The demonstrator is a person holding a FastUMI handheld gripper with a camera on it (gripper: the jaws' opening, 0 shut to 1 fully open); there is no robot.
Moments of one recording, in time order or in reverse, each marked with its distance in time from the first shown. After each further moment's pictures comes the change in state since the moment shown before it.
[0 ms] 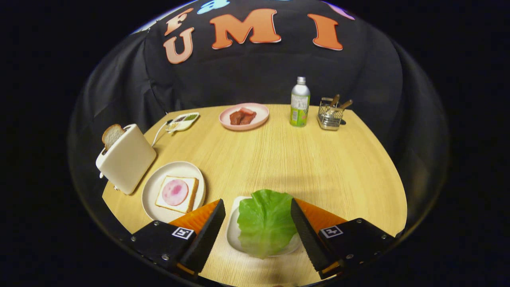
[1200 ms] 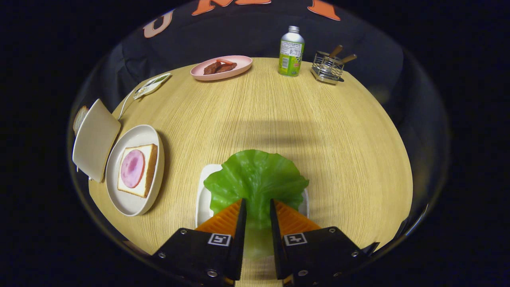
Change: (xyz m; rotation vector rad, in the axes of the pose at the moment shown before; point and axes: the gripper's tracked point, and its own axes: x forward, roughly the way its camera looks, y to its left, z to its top) arm 0.049 -0.016 -0.052 -0.010 0.226 -0.110
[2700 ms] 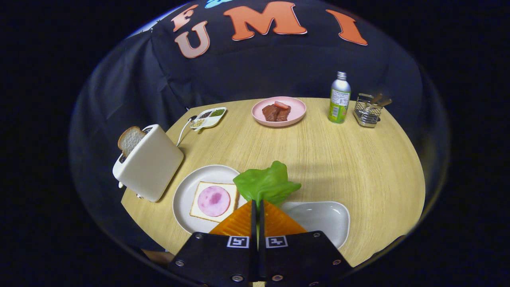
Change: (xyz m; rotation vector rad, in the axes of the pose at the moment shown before) arm -0.079 0.113 0.075 -0.039 -0.235 0.290
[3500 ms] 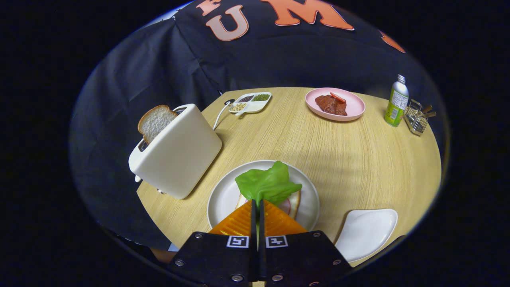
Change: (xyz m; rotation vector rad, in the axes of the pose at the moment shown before) arm 0.046 0.096 -0.008 -0.072 0.087 0.203
